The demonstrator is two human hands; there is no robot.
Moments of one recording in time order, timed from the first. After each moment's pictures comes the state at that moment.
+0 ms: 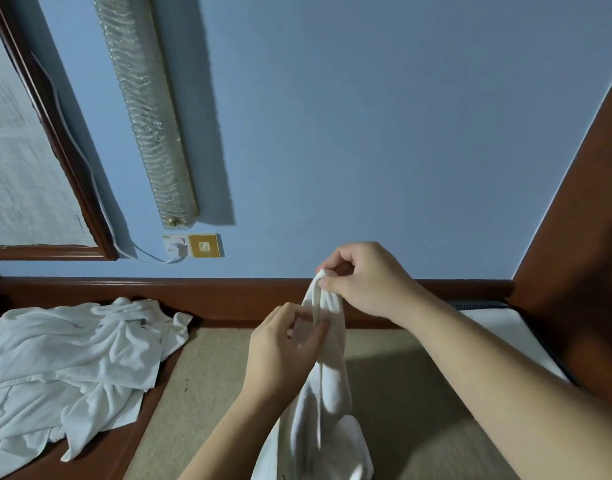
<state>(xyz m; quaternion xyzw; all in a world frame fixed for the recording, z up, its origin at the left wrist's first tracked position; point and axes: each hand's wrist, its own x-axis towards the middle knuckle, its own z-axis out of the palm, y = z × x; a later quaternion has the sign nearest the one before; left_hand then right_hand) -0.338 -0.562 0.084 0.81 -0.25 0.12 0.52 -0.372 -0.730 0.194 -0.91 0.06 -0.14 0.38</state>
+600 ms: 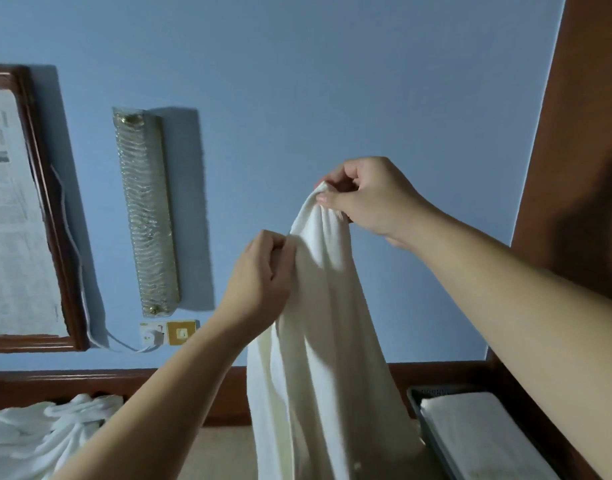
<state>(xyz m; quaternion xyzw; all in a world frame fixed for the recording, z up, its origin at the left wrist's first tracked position) -0.296 -0.588 0.298 0.73 -0.35 0.24 0.53 -0.375 -0.760 0.415 -0.86 -0.03 -0.35 0.37</state>
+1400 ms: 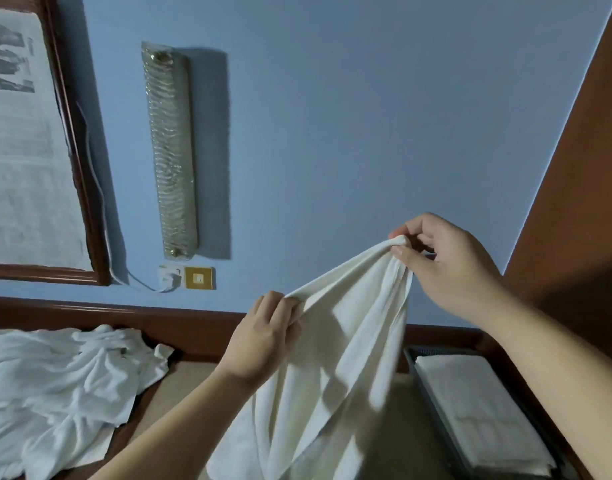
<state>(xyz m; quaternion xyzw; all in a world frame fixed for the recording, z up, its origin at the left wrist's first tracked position) -0.289 -0.543 0.118 0.76 -0.43 0.38 0.32 -0.462 -0.759 0.296 -0.89 0.02 -0.34 0.29</state>
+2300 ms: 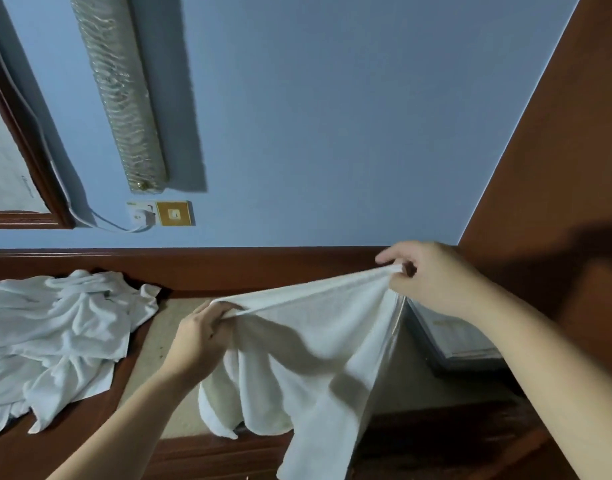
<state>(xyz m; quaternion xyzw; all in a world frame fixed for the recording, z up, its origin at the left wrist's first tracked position) -0.291 -0.445 0.005 0.83 -0.34 0.08 0.43 -0.492 -0.749 0.186 -0.95 0.17 -0.10 0.24</state>
